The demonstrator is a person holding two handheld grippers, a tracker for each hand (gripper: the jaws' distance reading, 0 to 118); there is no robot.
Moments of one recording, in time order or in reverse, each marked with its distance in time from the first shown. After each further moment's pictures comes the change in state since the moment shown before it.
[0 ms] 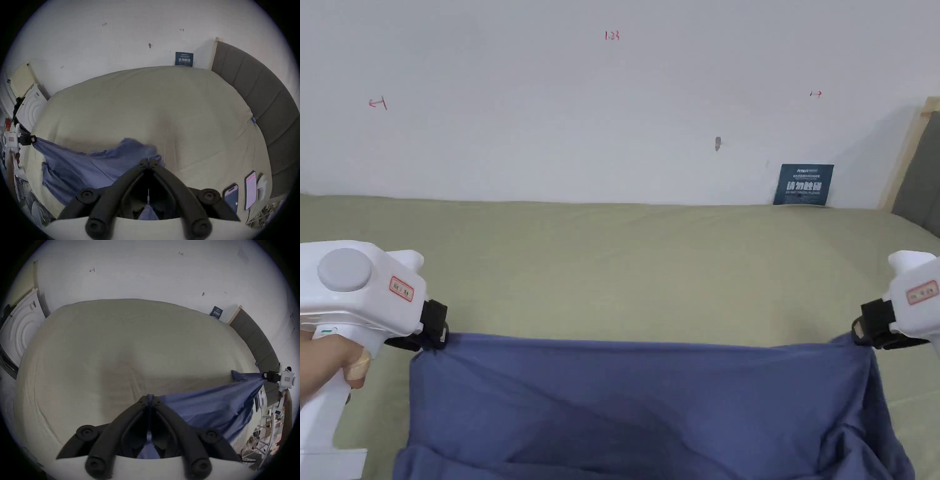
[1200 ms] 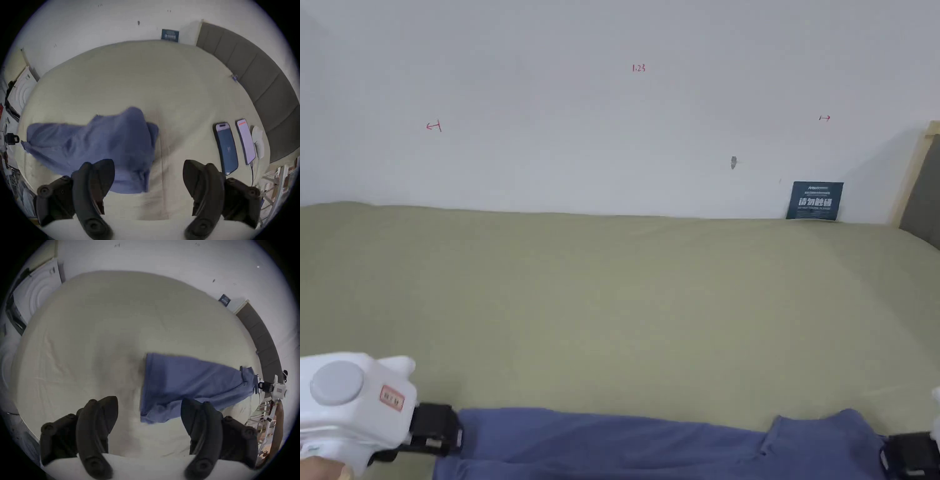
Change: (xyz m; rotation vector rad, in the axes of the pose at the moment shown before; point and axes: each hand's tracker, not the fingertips) left arm -0.024 -0.150 0.065 -0.123 0.016 0.106; right arm 0.013 -0.148 0.033 -0.128 -0.127 -0.011
